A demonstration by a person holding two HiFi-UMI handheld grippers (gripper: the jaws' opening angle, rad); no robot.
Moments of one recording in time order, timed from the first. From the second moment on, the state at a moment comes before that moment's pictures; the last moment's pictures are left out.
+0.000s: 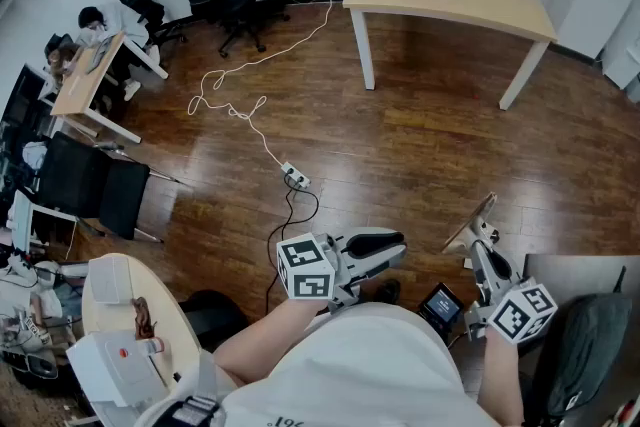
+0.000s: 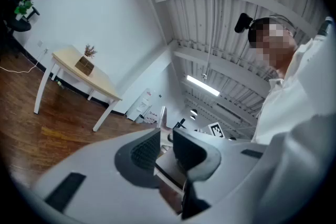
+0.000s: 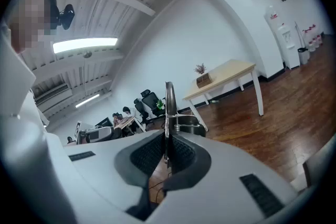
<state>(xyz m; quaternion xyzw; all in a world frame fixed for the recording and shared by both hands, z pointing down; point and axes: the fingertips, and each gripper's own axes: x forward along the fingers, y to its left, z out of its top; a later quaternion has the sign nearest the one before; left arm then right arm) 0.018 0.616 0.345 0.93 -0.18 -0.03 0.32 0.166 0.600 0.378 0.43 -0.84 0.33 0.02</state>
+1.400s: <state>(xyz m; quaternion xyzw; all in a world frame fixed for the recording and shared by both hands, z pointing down) -0.077 0.358 0.344 0.93 -0.15 -0.04 0.33 0.079 0.348 0.355 0.47 -0.82 0.31 0.03</state>
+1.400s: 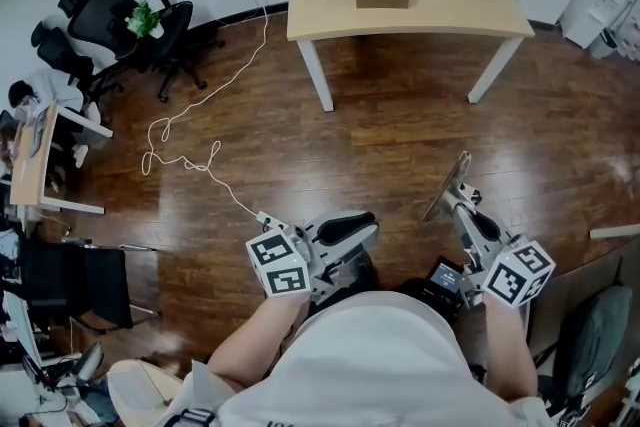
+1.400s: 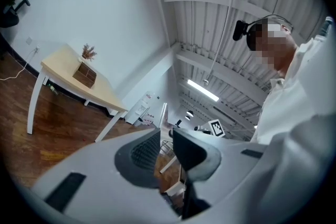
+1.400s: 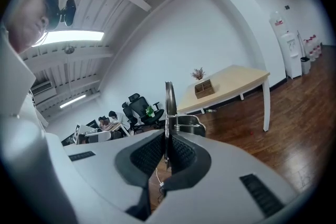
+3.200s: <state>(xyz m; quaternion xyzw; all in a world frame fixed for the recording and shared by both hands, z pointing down) -0.037 -0.052 0.359 0.92 -0.19 -0.06 0.34 0.117 -0.067 0.384 0.44 -0.84 0.33 0.05</state>
